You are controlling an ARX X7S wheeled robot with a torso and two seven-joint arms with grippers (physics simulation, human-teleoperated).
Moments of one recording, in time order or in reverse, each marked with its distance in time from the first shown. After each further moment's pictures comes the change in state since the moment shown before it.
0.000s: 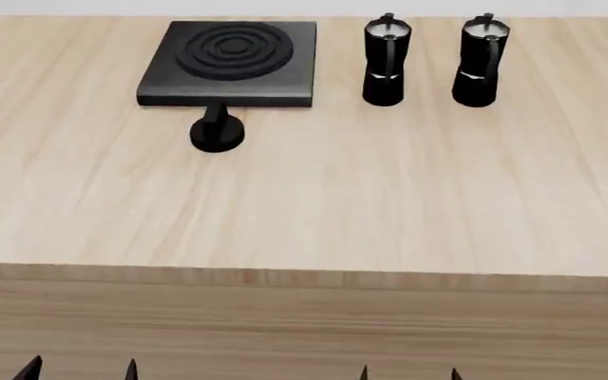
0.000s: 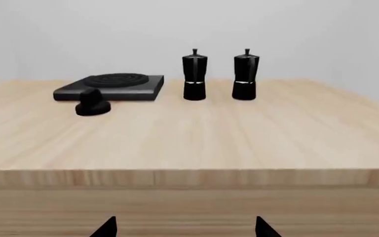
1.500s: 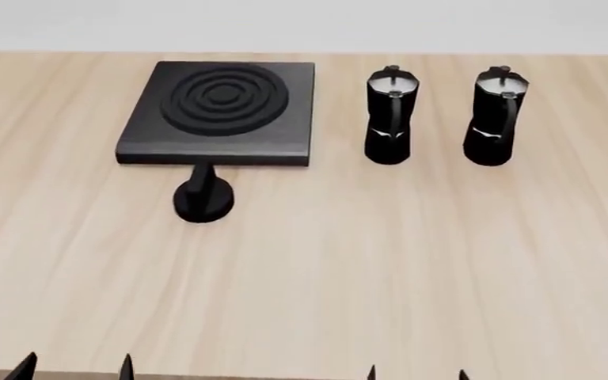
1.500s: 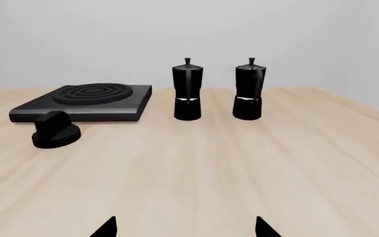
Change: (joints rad) left arm -0.007 -0.081 0.090 -0.001 -0.089 0.035 -0.097; right arm 0.019 0.078 -0.087 0.028 0.076 -0.016 0.112
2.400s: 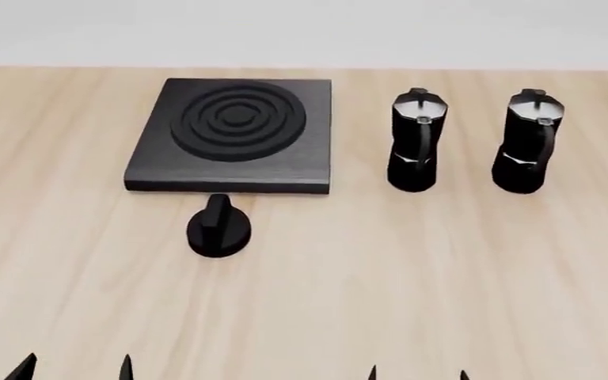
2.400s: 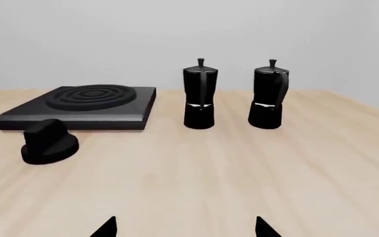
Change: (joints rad) left arm -0.005 -0.027 0.033 -0.007 -0.028 0.011 -0.034; right arm 0.015 0.024 -0.037 0.026 0.013 -0.012 0.044
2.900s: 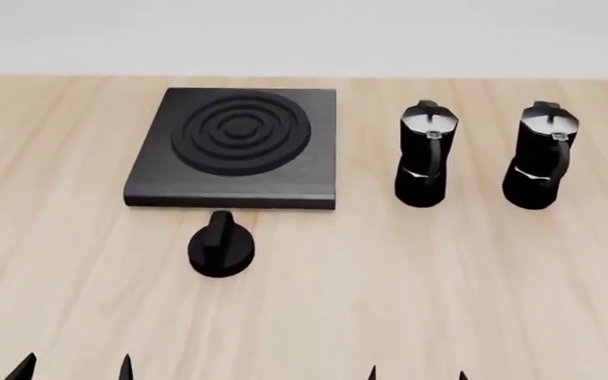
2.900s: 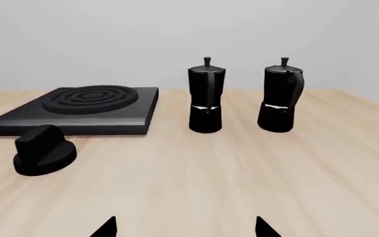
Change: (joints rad) left arm -0.002 -0.013 0.016 -0.001 -0.013 0.004 -0.014; right arm 0.005 0.011 -0.014 0.009 0.024 -0.001 0.009
